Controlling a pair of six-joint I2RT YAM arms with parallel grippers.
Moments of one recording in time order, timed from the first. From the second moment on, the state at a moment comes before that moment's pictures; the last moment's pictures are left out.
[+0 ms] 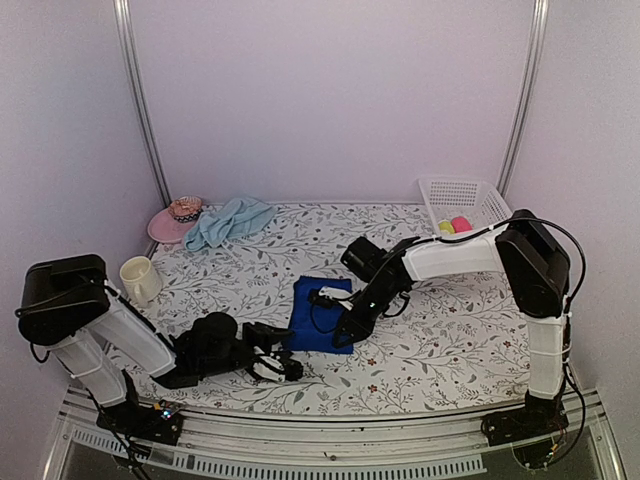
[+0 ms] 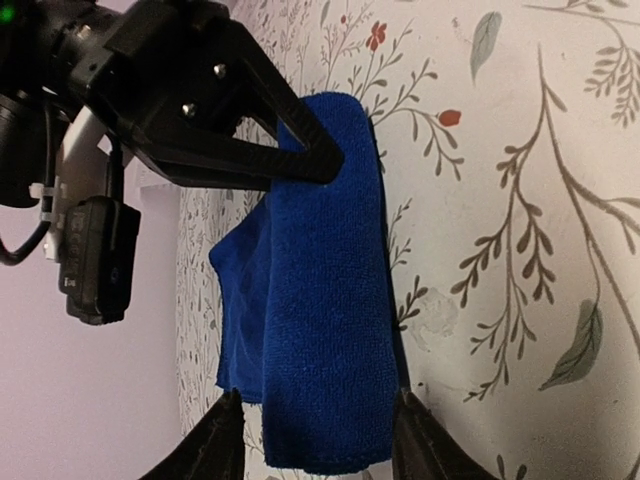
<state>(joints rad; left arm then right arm) -1.04 1.63 0.28 0.92 -0.11 1.15 0.85 2.08 1.40 -0.59 -0.56 -0.26</state>
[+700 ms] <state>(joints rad) -1.04 1.77 0.32 0.99 -0.20 1.15 0.85 2.08 1.41 -0.60 -0.58 -0.27</state>
